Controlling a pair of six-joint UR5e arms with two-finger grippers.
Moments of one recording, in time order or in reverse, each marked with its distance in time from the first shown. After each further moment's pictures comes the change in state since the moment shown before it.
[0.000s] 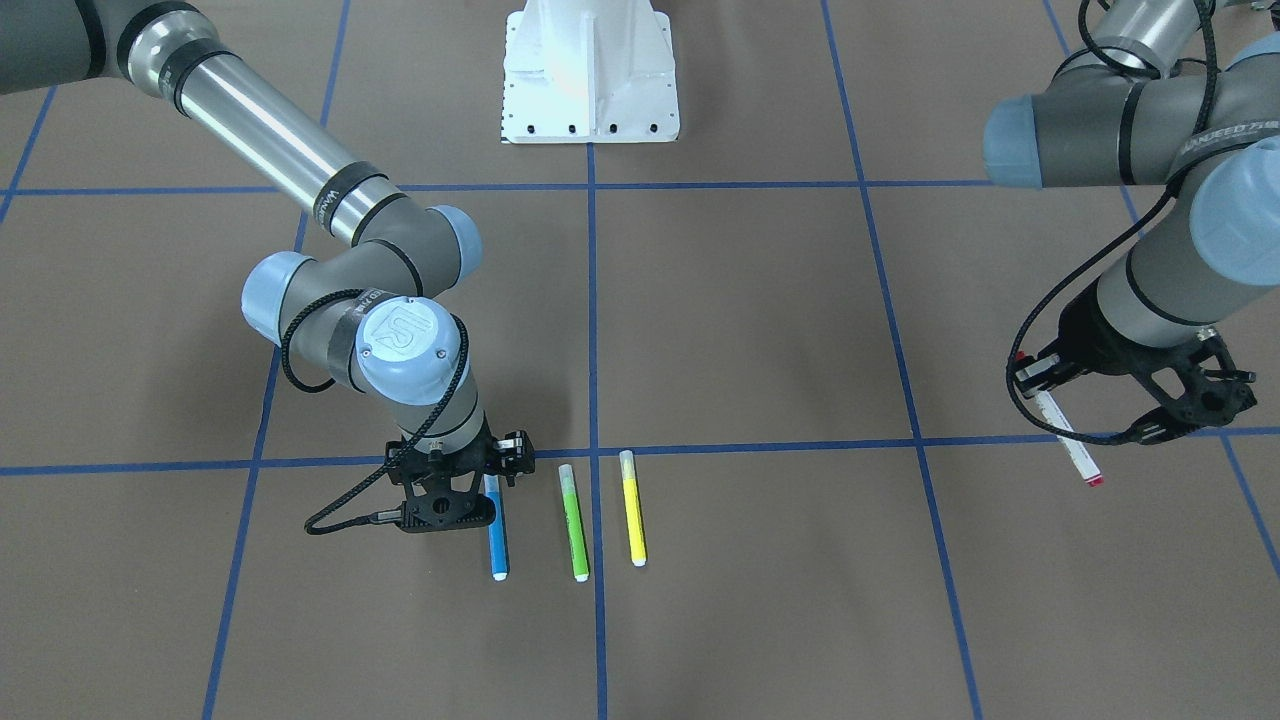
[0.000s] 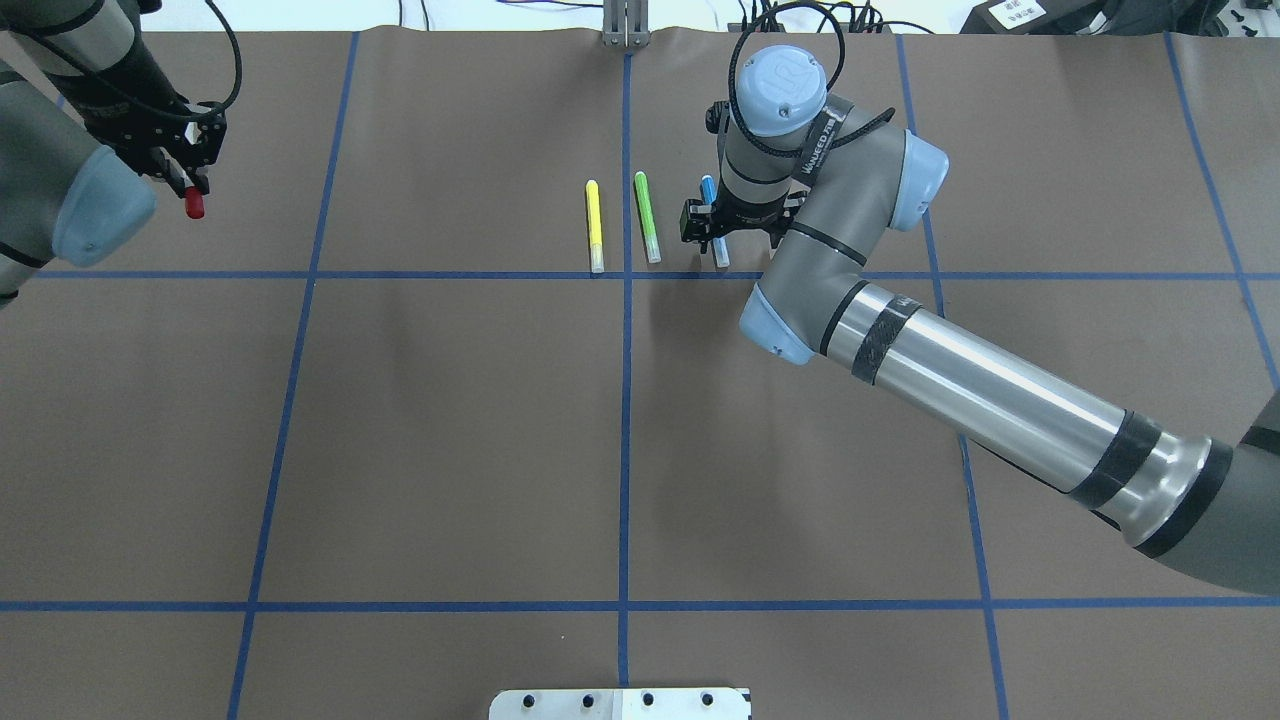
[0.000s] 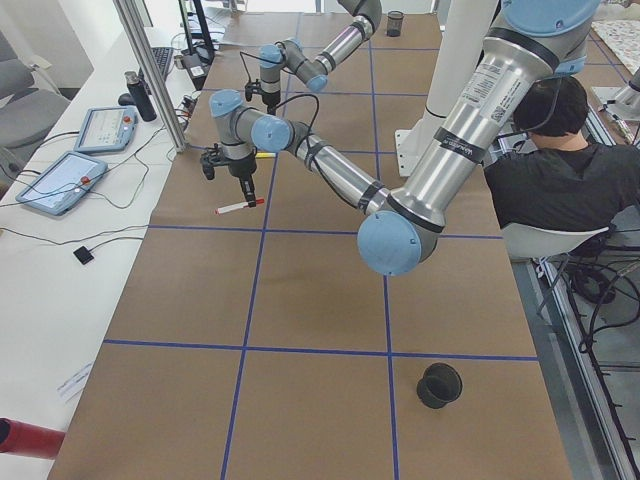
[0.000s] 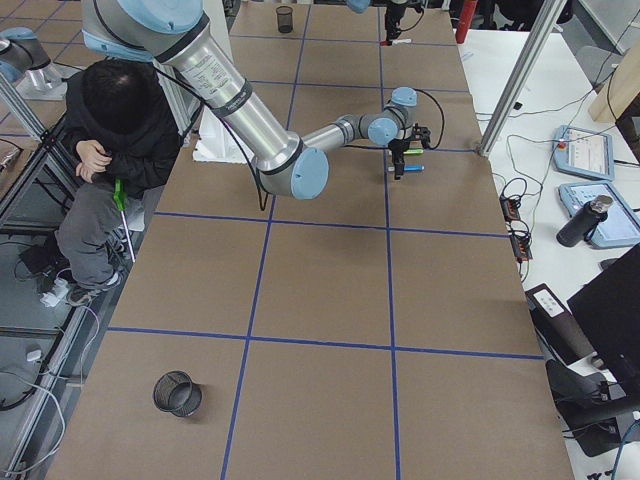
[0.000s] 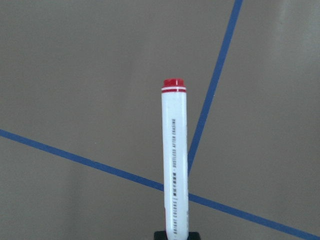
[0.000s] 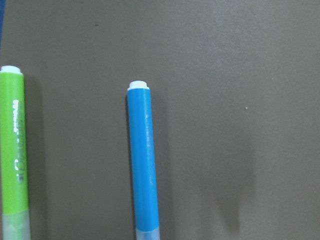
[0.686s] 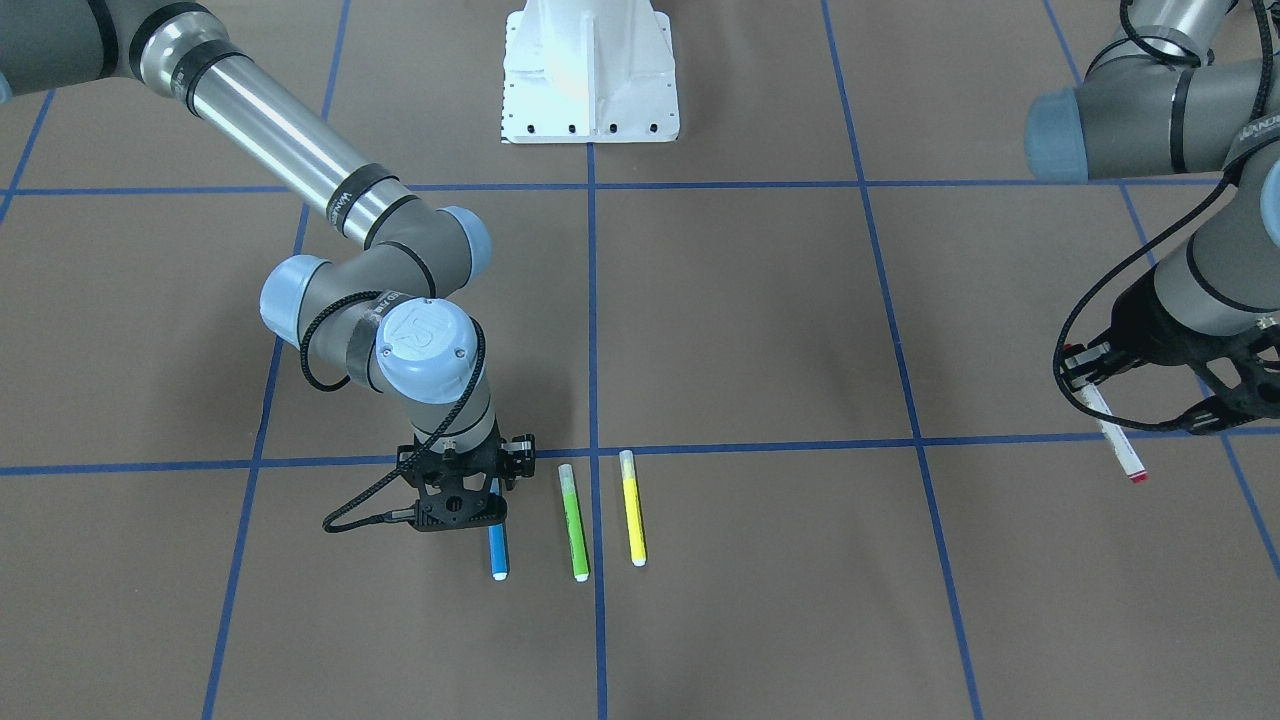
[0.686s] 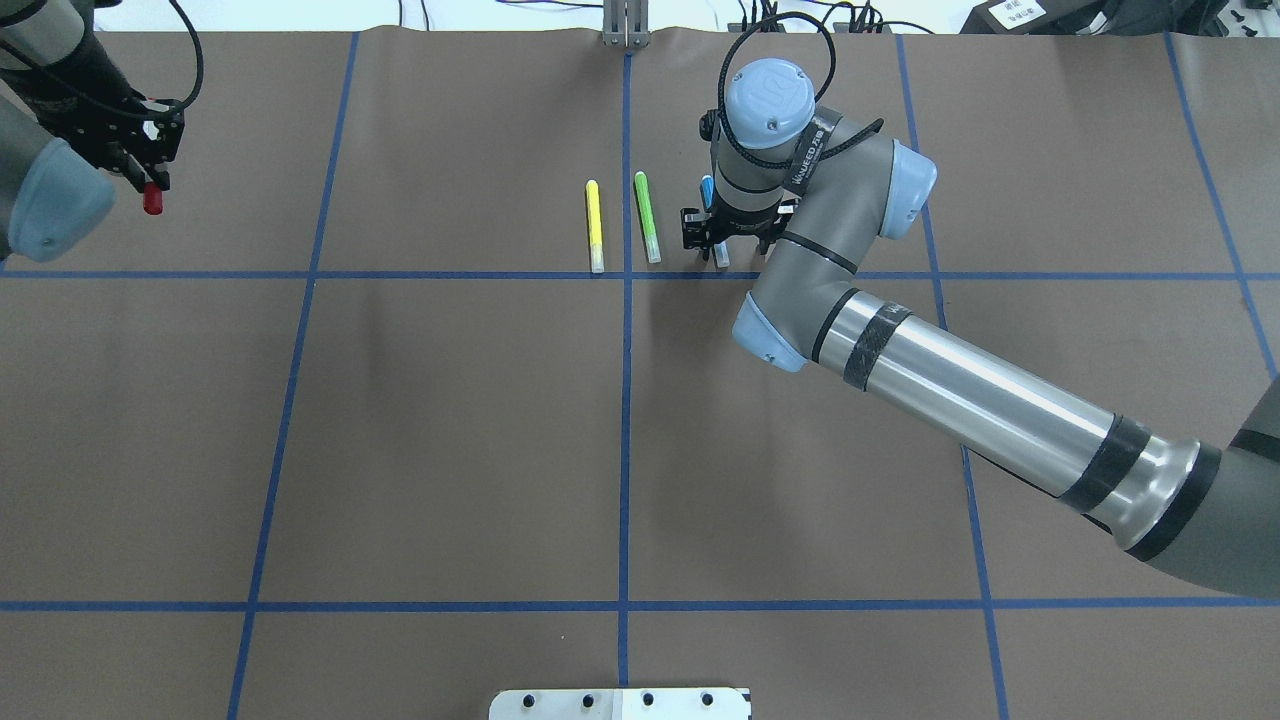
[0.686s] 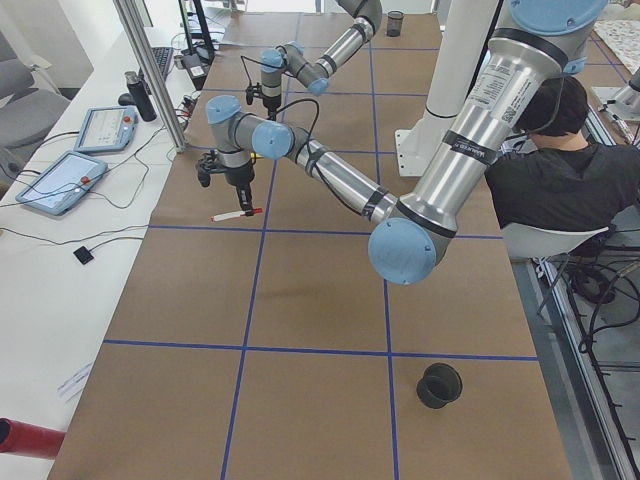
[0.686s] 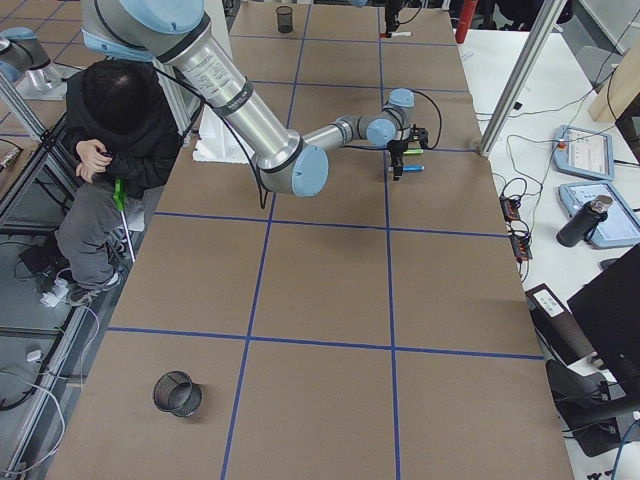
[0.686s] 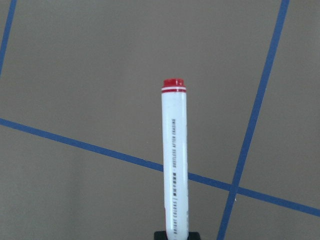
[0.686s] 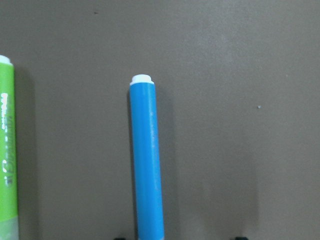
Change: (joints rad) left arm -0.046 0.038 -0.013 0.007 0.002 0.127; right arm -0.013 0.016 -0.025 0.008 -0.020 0.001
